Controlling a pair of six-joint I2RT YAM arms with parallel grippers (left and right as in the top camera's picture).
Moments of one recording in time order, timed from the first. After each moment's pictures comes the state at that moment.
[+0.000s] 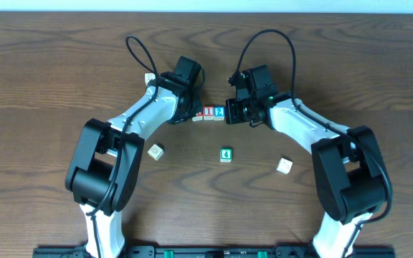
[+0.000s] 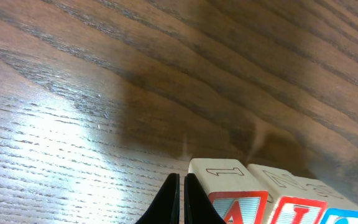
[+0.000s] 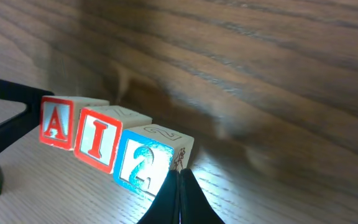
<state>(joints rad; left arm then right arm) -0.42 2.03 1.37 -0.61 0.05 -0.77 0.39 1.95 1.18 -0.30 -0.33 0.26</state>
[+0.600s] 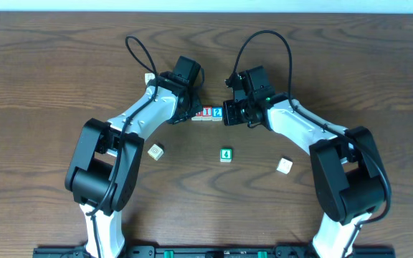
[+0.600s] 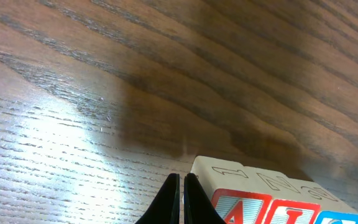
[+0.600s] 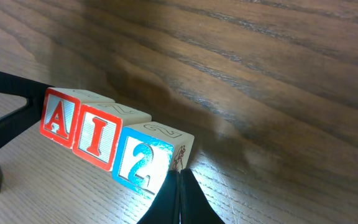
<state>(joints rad) -0.42 2.03 1.37 -0.60 0.05 -0.75 0.40 1.96 1.18 -0.30 -0.32 0.26</state>
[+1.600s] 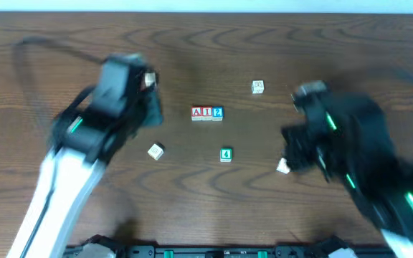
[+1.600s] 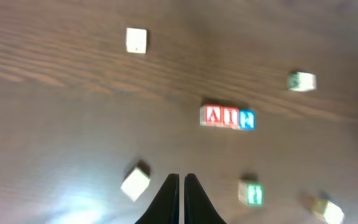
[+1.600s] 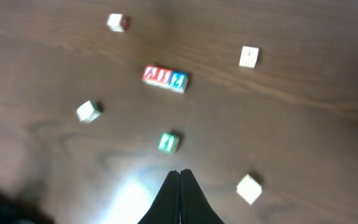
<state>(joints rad) -0.36 1.24 1.40 -1.06 -0.04 -0.46 0.46 1.02 1.39 -1.18 -0.07 0.24</state>
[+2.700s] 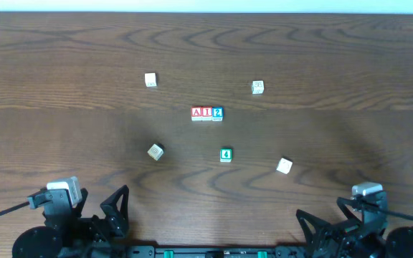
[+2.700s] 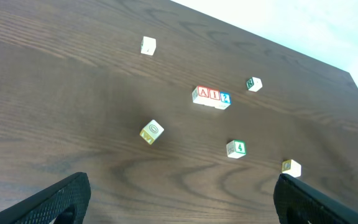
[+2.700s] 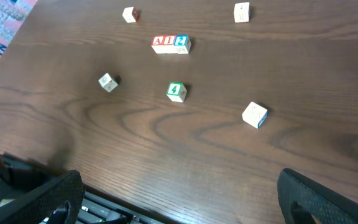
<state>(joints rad) -0.36 0.31 0.99 -1.21 -0.05 -0.51 0.56 0.36 1.06 -1.34 -0.01 0.46</state>
